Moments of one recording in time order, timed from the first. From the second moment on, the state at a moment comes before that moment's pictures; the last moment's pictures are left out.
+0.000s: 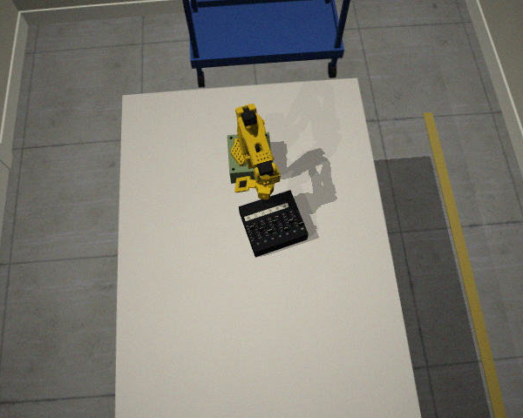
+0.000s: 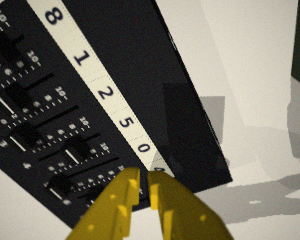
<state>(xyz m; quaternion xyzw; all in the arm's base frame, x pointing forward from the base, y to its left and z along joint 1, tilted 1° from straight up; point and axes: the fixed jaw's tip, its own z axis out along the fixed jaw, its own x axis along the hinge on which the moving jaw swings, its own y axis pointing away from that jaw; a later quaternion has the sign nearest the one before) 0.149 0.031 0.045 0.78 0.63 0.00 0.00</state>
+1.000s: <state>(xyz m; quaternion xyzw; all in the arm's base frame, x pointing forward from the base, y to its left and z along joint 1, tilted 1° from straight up) 0.149 0.026 0.044 0.88 0.48 0.00 0.00</state>
